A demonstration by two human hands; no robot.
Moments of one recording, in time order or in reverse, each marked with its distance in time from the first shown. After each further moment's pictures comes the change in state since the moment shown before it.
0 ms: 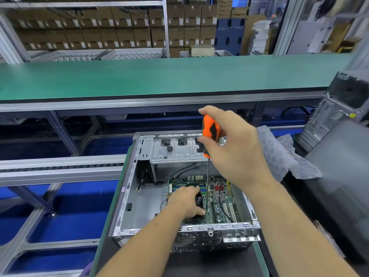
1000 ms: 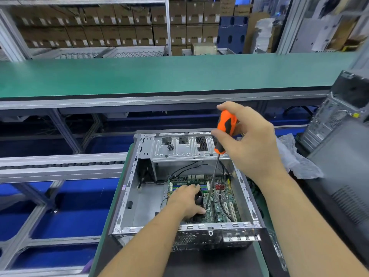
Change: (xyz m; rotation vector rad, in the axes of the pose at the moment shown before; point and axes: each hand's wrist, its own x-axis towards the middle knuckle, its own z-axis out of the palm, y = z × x) left_hand 0.004 -0.007 0.008 -0.038 0.014 0.030; right_hand 0.001 0.031 -0.010 0.078 0.053 0.058
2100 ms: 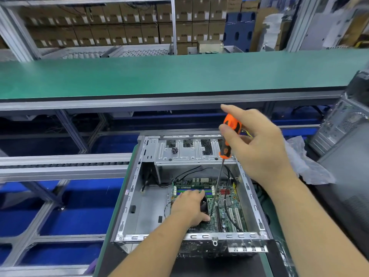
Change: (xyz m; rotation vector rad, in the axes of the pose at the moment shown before) left_hand -0.009 0.012 -0.007 0.070 -0.007 -0.035; right_hand 0.012 0.002 0.001 0.104 -0.018 0.078
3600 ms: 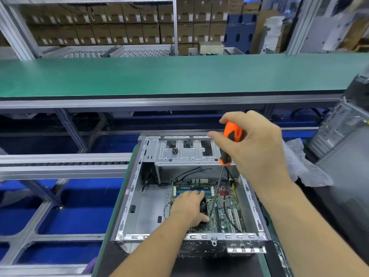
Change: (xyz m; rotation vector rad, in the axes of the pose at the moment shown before) left_hand 0.004 -0.002 0.004 0.025 0.004 0.008; right_hand 0.001 -0.022 0.005 -0.274 0.054 0.027
